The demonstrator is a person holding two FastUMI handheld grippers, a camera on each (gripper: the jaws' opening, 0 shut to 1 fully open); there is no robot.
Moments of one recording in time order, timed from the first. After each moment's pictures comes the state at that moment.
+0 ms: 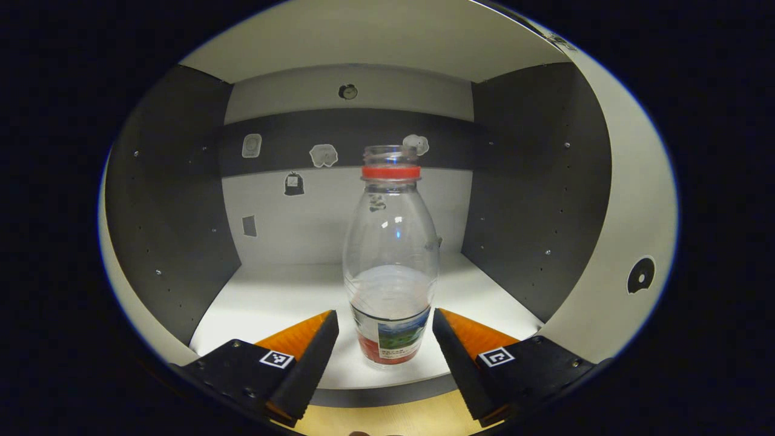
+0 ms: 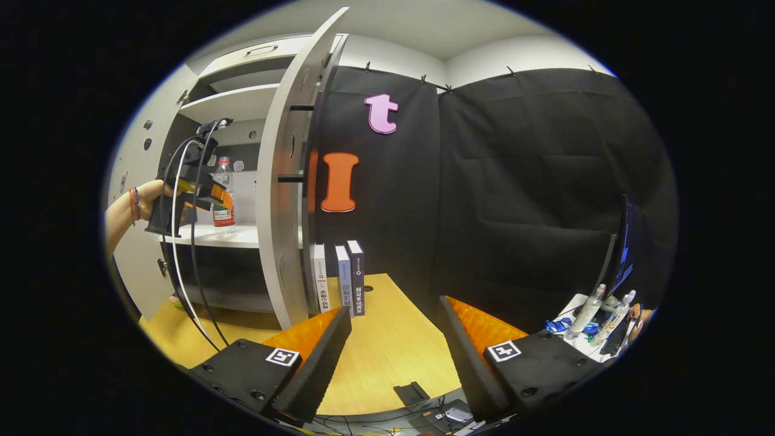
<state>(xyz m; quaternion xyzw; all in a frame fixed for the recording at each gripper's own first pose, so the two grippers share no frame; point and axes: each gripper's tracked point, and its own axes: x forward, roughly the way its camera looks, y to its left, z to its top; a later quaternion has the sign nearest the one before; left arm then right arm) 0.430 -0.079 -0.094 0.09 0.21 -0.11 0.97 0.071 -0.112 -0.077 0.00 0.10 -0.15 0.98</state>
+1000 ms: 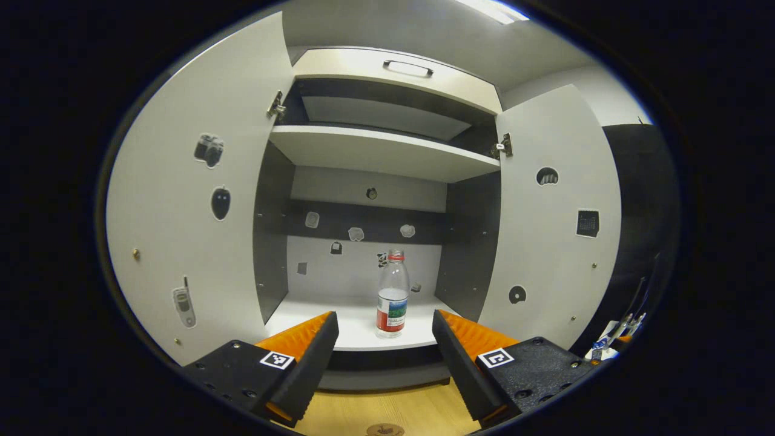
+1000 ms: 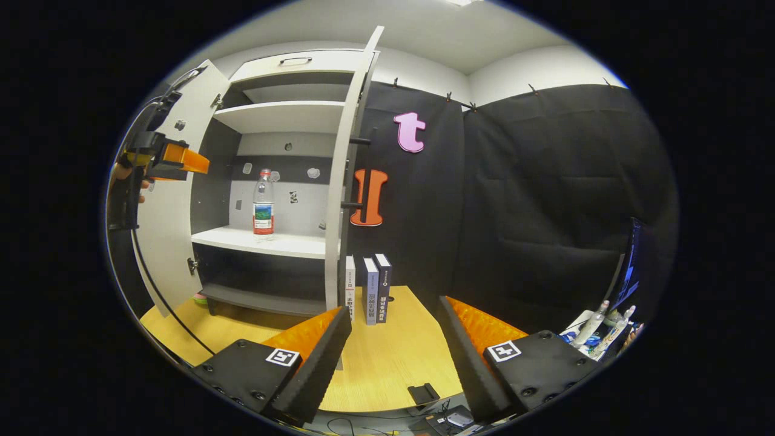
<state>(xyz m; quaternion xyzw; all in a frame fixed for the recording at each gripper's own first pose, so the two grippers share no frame) 0.207 -0.017 0.056 0.04 0.06 -0.12 0.99 0.039 -0.055 -0.042 -0.03 0.07 -0.09 0.99</state>
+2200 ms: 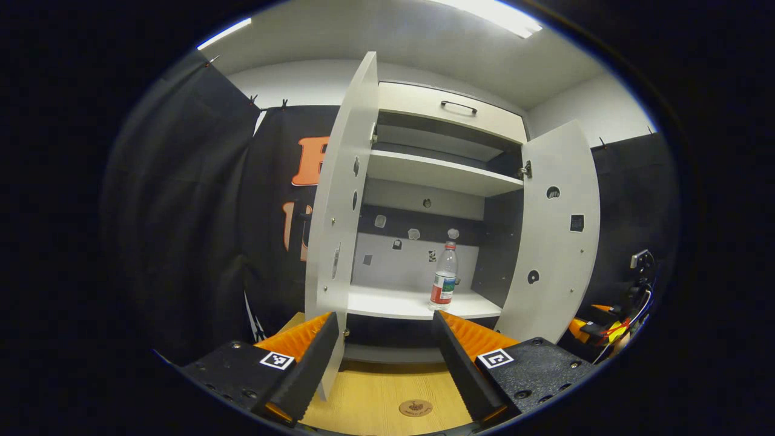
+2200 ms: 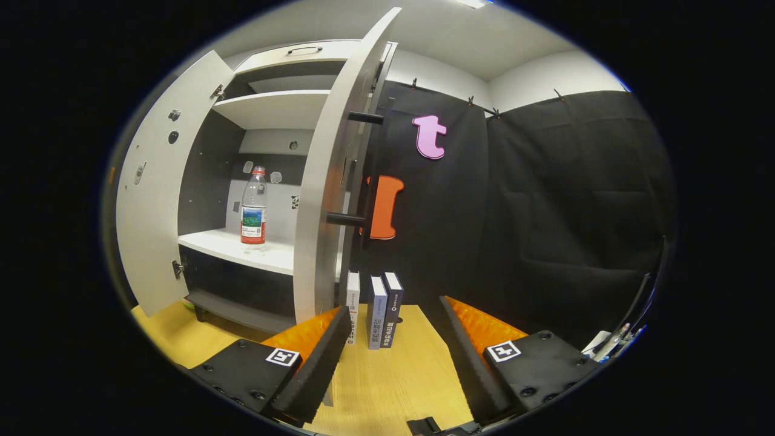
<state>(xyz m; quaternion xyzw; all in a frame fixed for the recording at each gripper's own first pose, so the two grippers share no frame) 0.077 0.101 0.059 0.01 0.04 -0.03 1.00 0.157 -0.070 -0.040 -0.05 0.05 -0.06 1.00</state>
